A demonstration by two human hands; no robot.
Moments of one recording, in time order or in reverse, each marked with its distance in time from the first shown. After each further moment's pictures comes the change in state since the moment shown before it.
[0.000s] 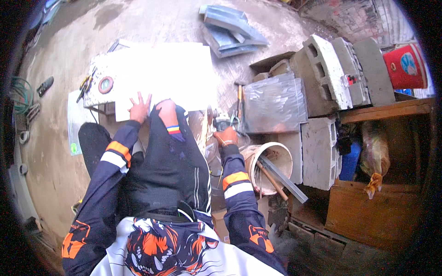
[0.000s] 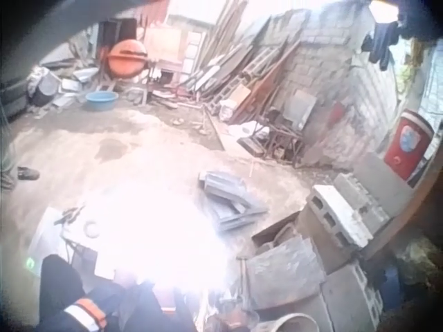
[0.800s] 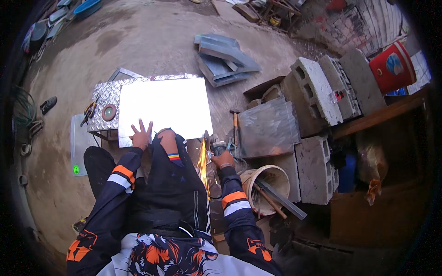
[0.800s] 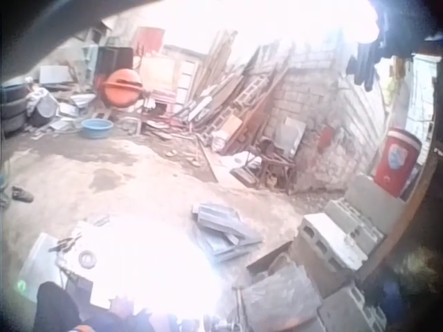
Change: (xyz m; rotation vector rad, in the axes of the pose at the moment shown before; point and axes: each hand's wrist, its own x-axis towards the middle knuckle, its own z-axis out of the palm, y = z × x) left_hand -0.004 -0.001 -0.002 0.003 0.018 -0.024; right_hand 0.009 -0.003 0.000 0.002 0.011 -0.035
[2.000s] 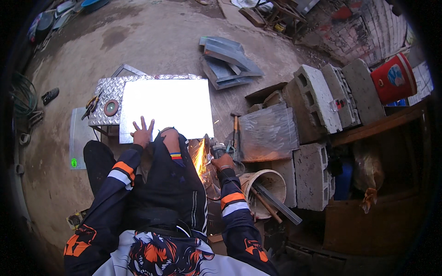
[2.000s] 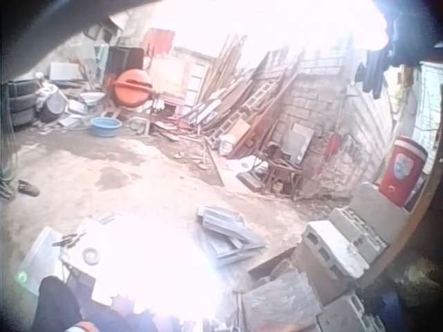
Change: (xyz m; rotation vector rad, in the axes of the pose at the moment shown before) left_hand -0.002 -0.003 0.007 0.050 0.158 0.049; right_hand 0.003 0.005 0.002 -0.039 -0.025 -0.022
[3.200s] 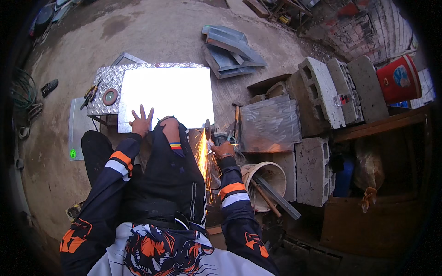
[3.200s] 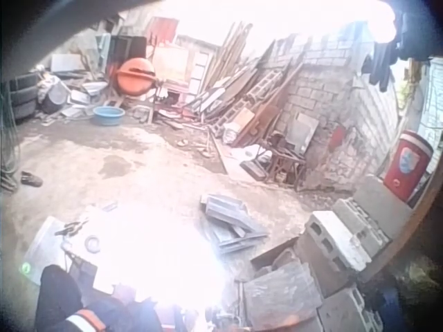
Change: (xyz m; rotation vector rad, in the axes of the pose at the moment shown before) left_hand 0.005 0.002 -0.001 -0.021 -0.152 -0.054; right_hand 0.006 -0.008 -0.010 0.031 -0.023 -0.030
